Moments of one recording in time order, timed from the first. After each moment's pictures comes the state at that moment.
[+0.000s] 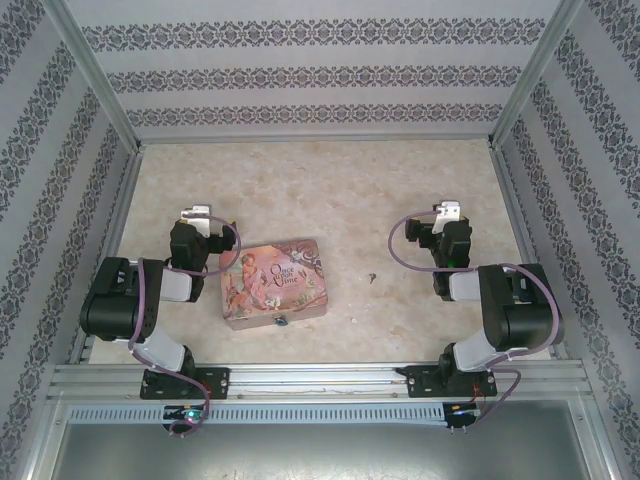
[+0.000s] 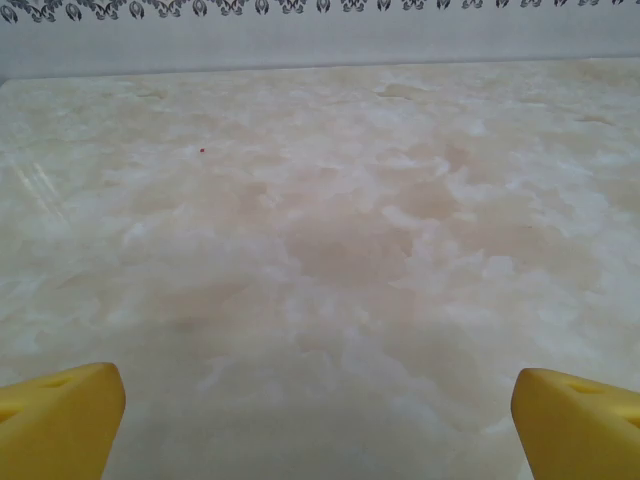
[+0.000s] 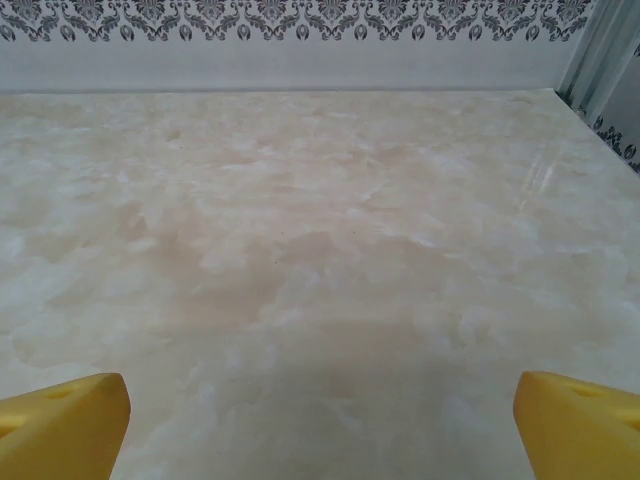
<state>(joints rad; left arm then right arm) 0.00 1.61 0.38 0.89 0.00 0.00 0.01 1.54 0.37 0.85 0.04 0.03</state>
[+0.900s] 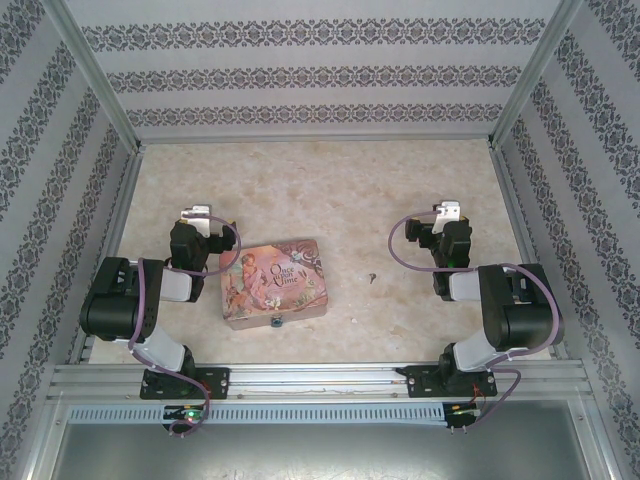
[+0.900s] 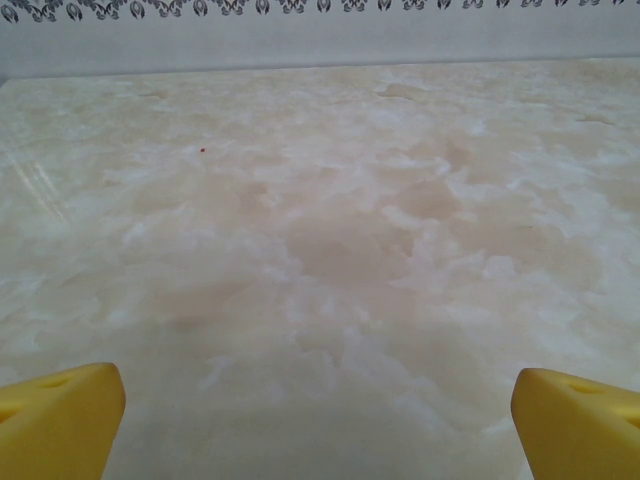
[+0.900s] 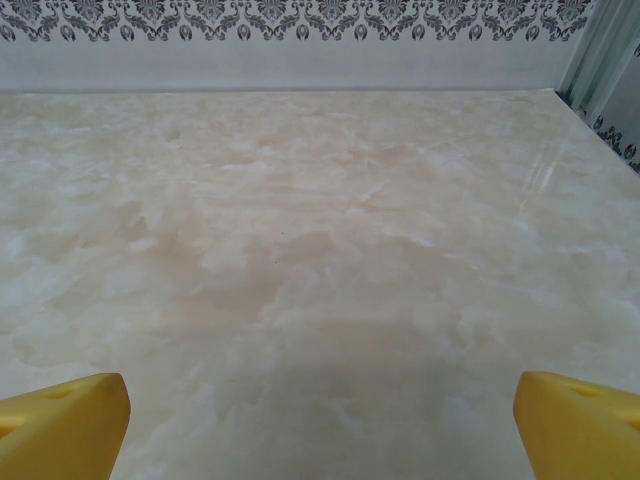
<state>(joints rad) 0.00 1.61 0.38 0.89 0.00 0.00 0.01 1.54 0.37 0.85 0.04 0.03</state>
